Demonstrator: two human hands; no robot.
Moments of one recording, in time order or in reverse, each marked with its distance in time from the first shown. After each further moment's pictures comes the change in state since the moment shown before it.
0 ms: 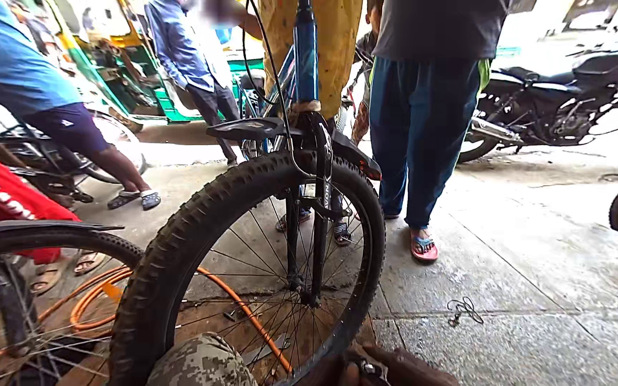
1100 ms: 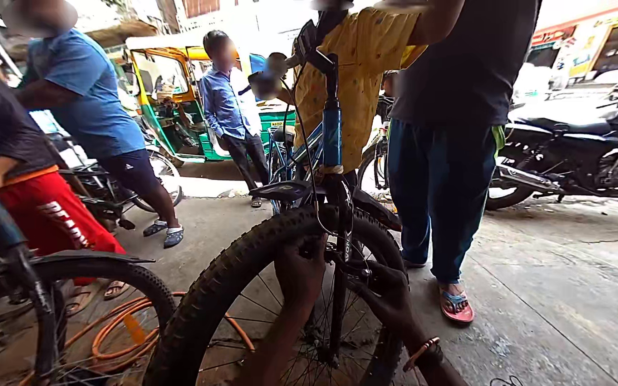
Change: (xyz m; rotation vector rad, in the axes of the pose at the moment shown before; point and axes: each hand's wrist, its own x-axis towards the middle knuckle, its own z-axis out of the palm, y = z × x) left_hand 0.241 0.093 0.006 0.927 0.430 0.454; right_hand 0.213 0.051 0.014 0.289 0.061 -0.329
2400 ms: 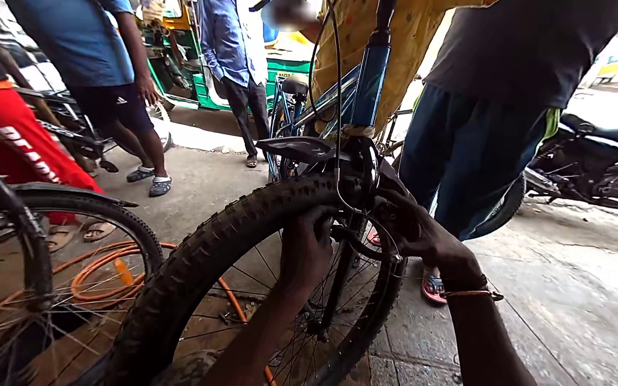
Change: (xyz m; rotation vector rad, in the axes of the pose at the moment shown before) left_hand 0.003 -0.007 -0.016 -0.056 -0.269 0.031; right_hand 0.096 0.000 -0.060 -0.018 -0.526 0.244
